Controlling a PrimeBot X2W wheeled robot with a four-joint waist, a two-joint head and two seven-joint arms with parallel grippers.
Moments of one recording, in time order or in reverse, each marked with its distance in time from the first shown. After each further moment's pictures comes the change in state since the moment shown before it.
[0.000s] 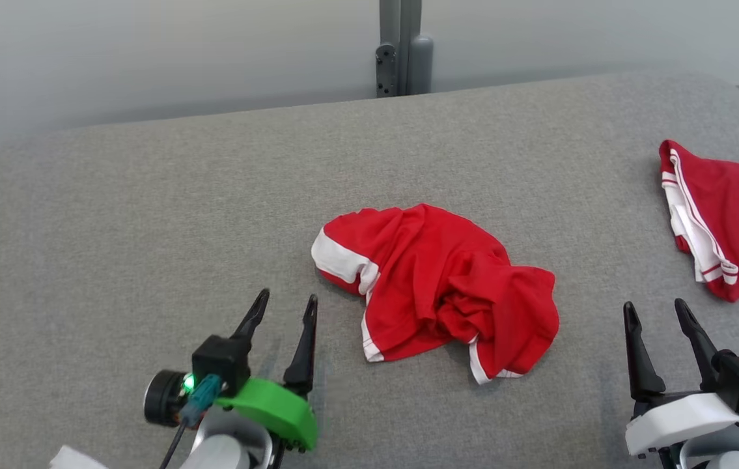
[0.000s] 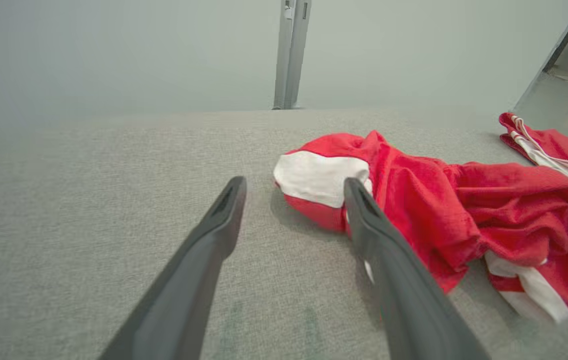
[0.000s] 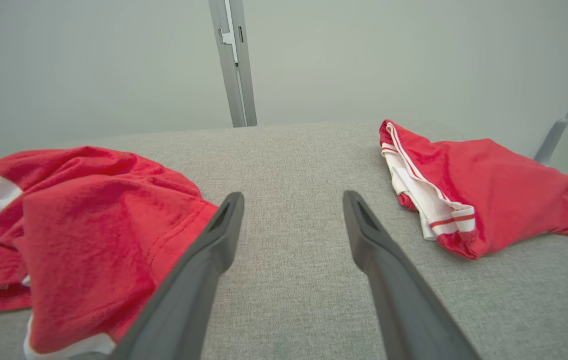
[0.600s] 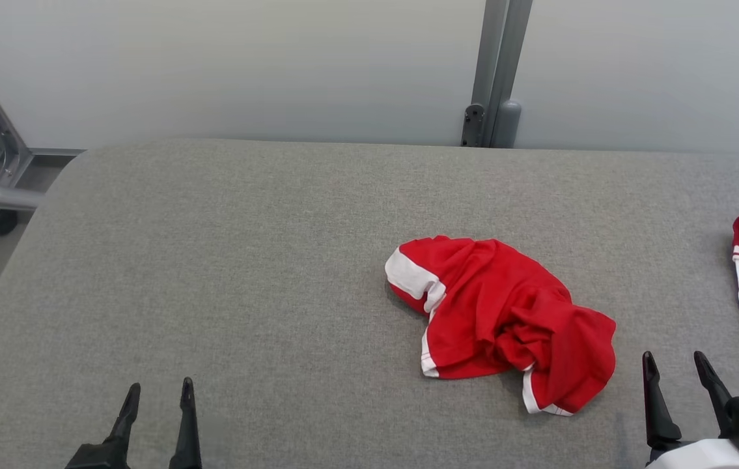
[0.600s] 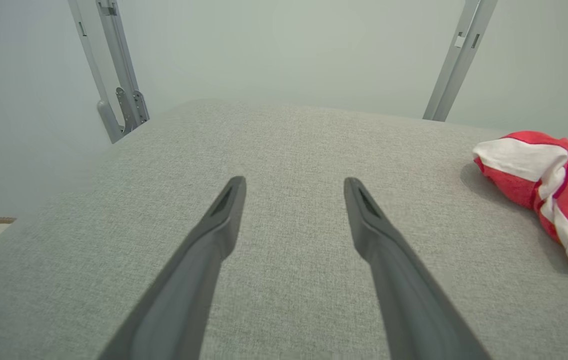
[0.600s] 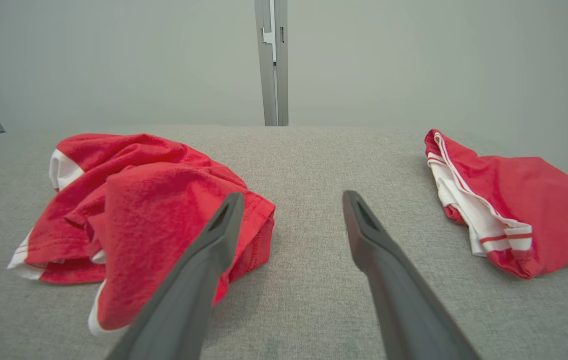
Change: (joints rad) left arm 0.393 0.017 0.420 -0.187 0.166 -0.061 -0.003; right arm 0.114 0.030 -0.072 0.004 -0.042 0.000 0.000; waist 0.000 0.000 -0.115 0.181
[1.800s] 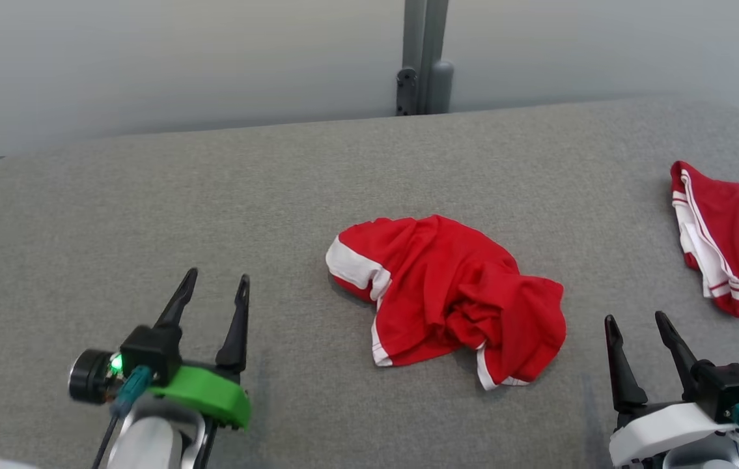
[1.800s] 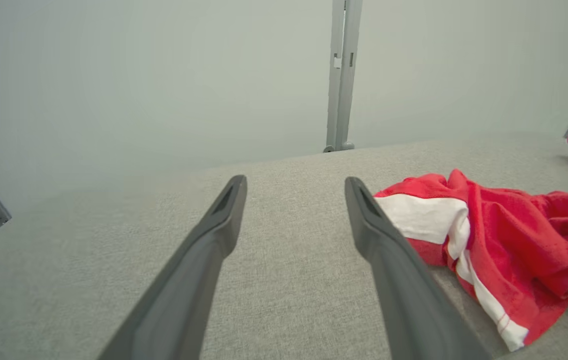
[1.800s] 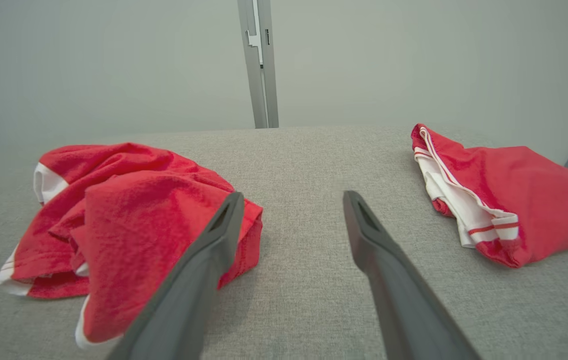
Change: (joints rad) left arm -0.292 -0.090 0.029 0.156 0.187 -0.205 -0.002; right arm -0.090 -0.004 0.096 0.003 0.015 0.000 0.000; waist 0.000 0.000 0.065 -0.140
